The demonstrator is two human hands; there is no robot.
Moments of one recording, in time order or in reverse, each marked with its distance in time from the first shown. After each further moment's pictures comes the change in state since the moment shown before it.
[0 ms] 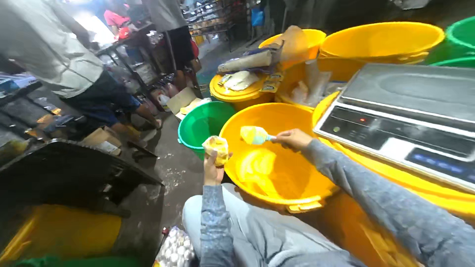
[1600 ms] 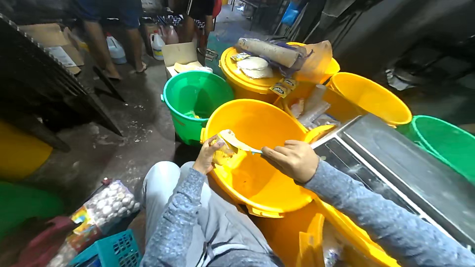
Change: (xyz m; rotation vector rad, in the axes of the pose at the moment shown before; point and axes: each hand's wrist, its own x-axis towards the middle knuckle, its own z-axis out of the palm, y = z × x) left_hand -0.023 -0.029 -0.003 0.084 -0.074 -0.166; right_hand -0.029 -0.038 0.008 -1.162 0.021 -1.501
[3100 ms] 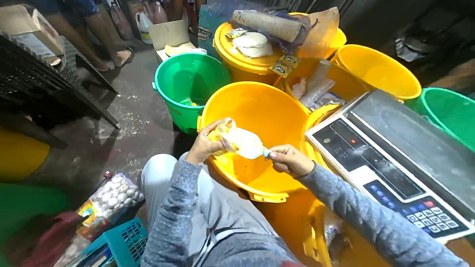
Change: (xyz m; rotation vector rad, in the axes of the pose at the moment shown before) left_hand 0.004 0.014 -0.012 0.298 -0.308 0.157; right_hand -0.063 -0.021 0.038 1.749 -0.174 1.034
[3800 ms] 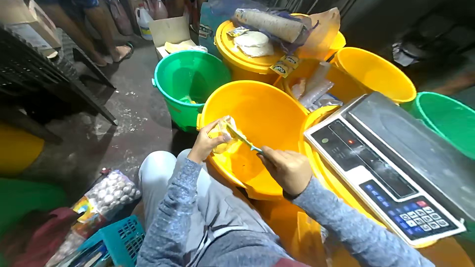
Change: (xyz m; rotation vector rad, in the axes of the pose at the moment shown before) left_hand -0.003 -0.011 0.002 0.068 0.079 -0.064; right_hand -0.006 -0.010 0.064 -1.543 0.591 -0.709
